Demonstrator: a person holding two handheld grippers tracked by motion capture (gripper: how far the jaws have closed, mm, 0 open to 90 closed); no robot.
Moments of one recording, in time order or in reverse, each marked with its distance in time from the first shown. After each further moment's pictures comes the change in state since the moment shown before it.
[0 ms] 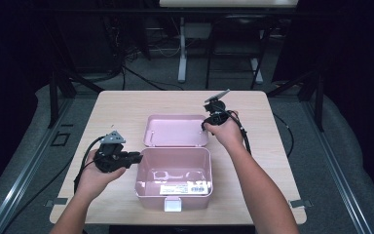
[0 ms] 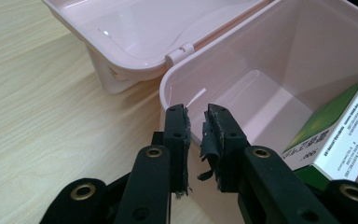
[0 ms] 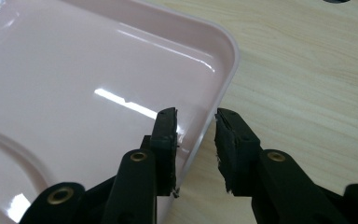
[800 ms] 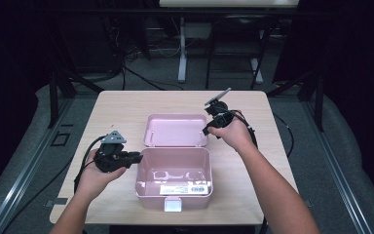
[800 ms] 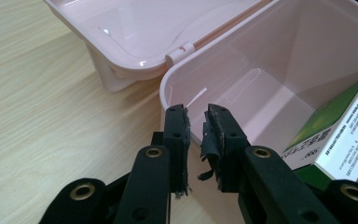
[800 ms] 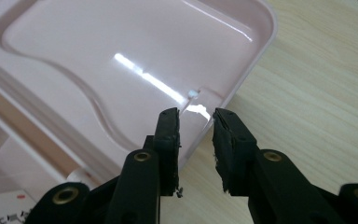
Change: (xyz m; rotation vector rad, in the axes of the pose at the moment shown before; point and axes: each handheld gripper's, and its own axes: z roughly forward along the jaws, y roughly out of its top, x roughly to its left) left arm 0.000 0.001 0.000 0.006 0.002 0.003; right arm 0.008 -0.009 -0.035 0.071 0.078 -0.155
